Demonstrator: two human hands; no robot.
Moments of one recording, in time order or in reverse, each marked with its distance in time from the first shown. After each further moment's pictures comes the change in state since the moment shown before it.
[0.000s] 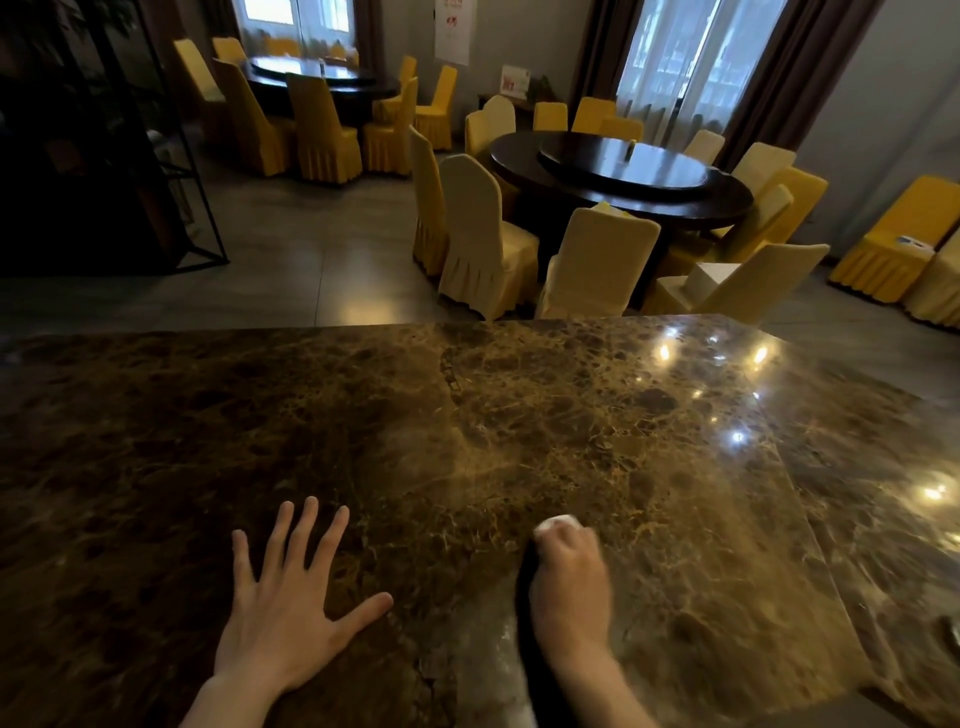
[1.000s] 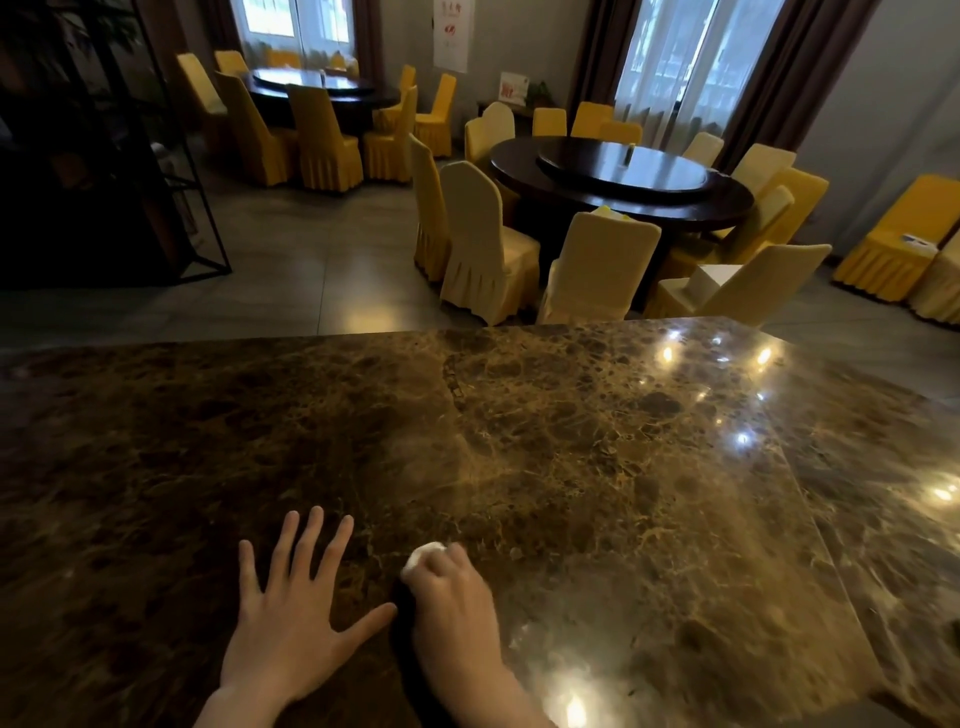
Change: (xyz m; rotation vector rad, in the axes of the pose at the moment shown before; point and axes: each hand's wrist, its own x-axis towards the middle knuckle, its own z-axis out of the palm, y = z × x) left_hand 0.003 -0.002 0.003 0.050 -0.036 -0.010; right_hand -0.030 -0.088 0.037 0.092 -0.226 -0.391
